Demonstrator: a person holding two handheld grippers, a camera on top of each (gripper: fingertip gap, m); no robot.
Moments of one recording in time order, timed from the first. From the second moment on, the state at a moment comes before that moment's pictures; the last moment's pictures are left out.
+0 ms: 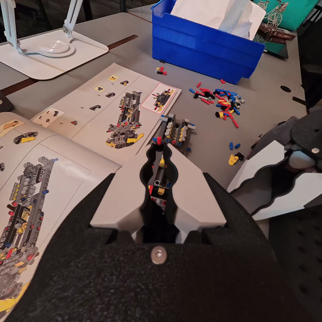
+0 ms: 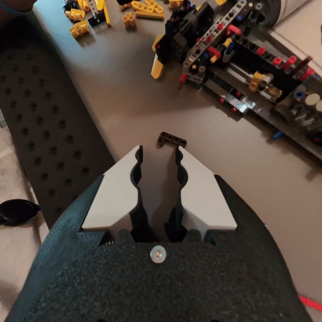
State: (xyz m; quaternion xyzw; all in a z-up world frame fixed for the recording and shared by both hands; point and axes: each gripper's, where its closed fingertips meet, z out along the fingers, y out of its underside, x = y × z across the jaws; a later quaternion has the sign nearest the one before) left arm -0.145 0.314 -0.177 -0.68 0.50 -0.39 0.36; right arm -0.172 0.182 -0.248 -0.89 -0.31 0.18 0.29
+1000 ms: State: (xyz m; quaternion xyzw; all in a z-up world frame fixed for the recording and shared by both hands) left arm -0.146 0.312 -0.179 -0.68 0.51 -0.38 0.36; right arm -0.178 0.199 -0.249 -0.87 -0.35 0.15 0.32
